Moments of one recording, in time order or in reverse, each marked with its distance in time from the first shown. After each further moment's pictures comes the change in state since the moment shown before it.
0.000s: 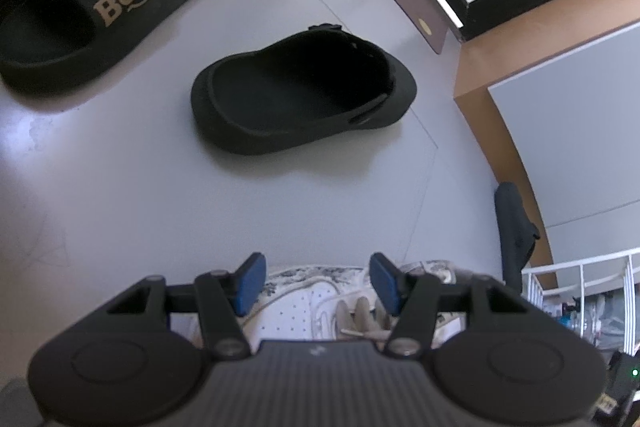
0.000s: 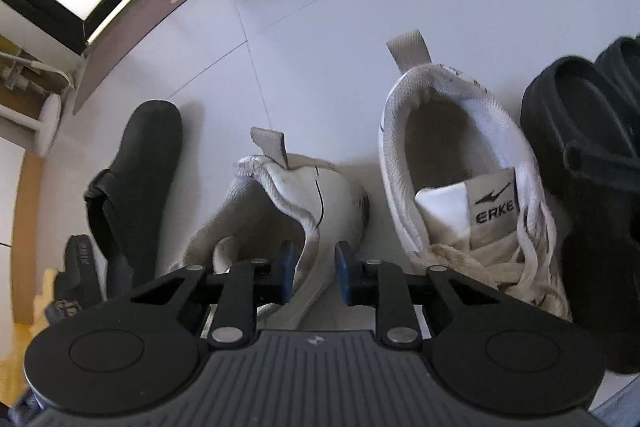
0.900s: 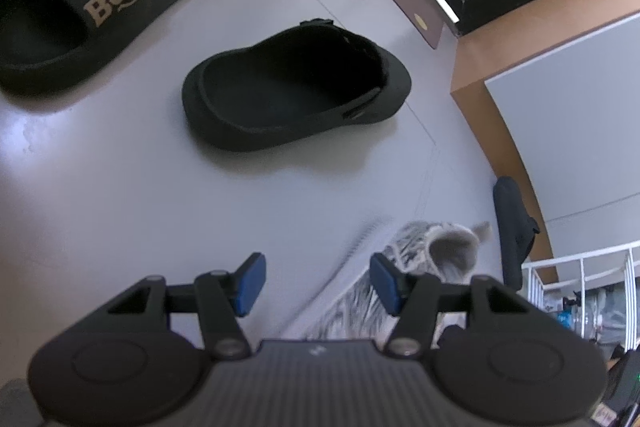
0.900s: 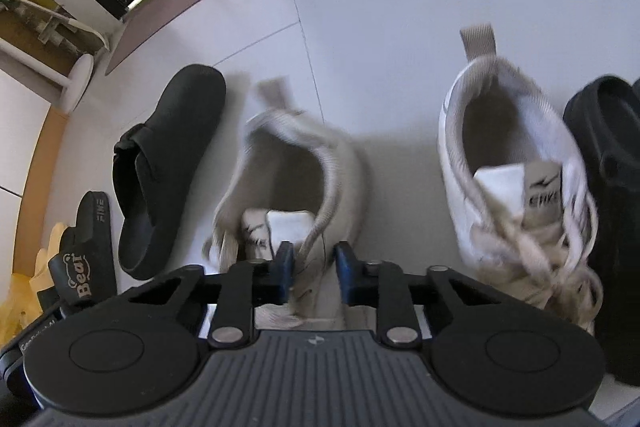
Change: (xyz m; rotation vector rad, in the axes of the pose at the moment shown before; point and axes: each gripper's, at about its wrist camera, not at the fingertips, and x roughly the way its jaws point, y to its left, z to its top) left arm 0.001 -0.005 -0.001 0.013 0.011 0.002; right arm 0.000 0.029 -0.023 -0.176 -0.021 0.032
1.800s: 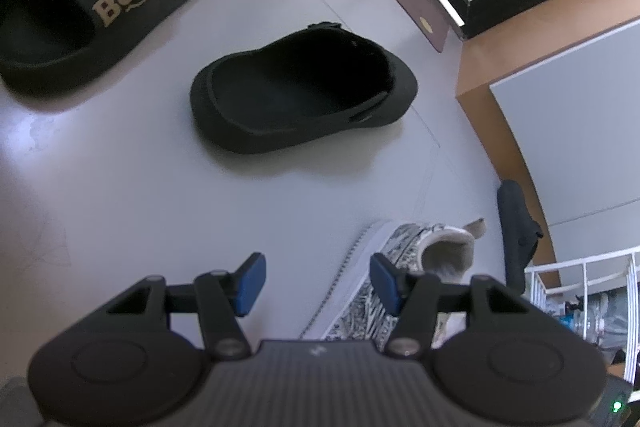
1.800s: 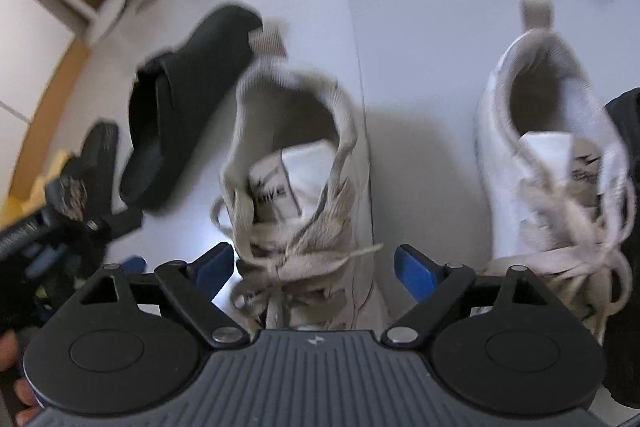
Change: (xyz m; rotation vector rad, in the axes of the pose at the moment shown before) left arm 0.000 0.004 0.004 -0.007 -0.006 0.014; right arm 0.022 0.019 -0.033 -0.183 0.121 0.014
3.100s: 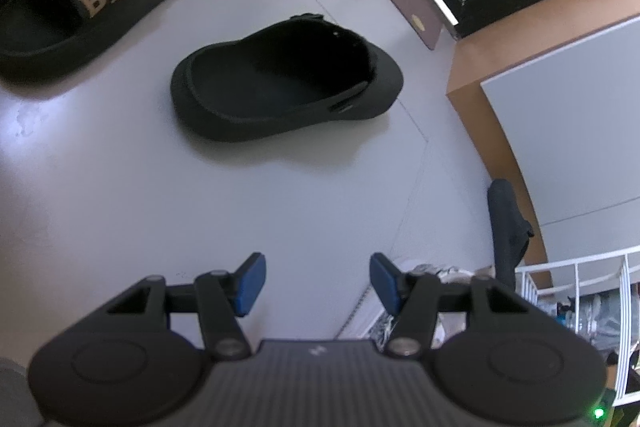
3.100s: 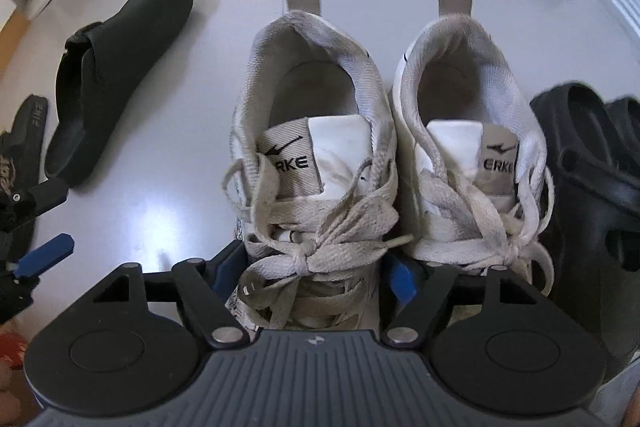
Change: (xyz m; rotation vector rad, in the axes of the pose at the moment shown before) left arm 0.000 -0.019 -0.007 -0.009 -0.003 -0.028; right arm -0.040 -0.027 -0.016 0.026 0.053 -0.204
